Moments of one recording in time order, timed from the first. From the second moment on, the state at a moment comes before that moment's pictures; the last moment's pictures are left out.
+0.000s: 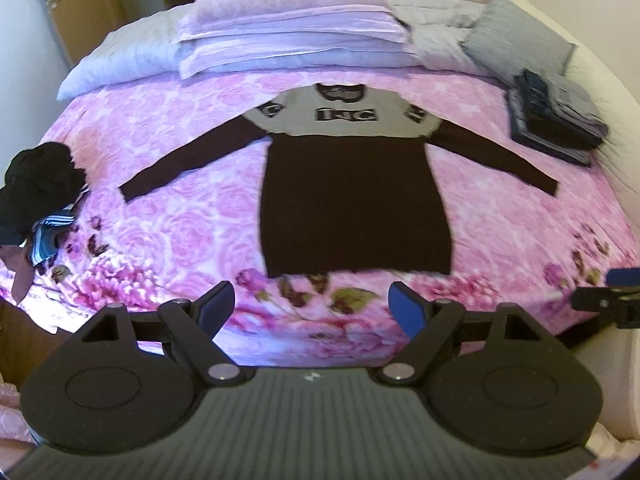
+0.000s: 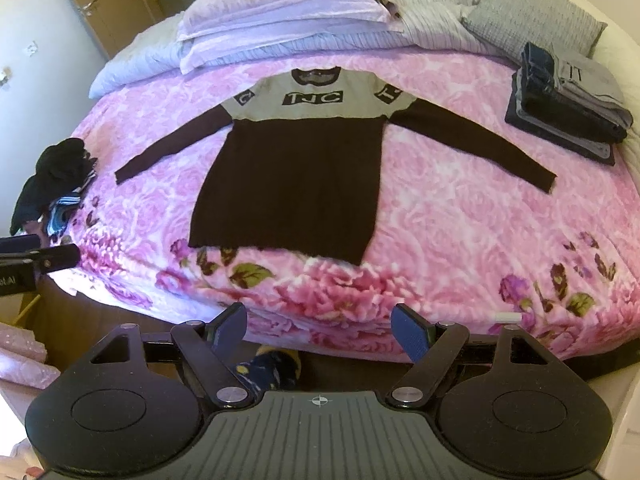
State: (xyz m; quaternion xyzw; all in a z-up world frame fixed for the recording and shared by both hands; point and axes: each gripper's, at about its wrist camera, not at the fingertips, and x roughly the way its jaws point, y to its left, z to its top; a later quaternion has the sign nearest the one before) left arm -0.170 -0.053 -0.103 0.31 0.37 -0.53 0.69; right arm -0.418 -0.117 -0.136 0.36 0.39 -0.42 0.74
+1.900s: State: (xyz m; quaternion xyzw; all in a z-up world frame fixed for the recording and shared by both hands) left arm 0.281 -0.301 -0.405 -0.07 0.54 -0.23 0.81; right arm -0.298 -0.447 -0.343 0.42 0.48 -0.50 0.58
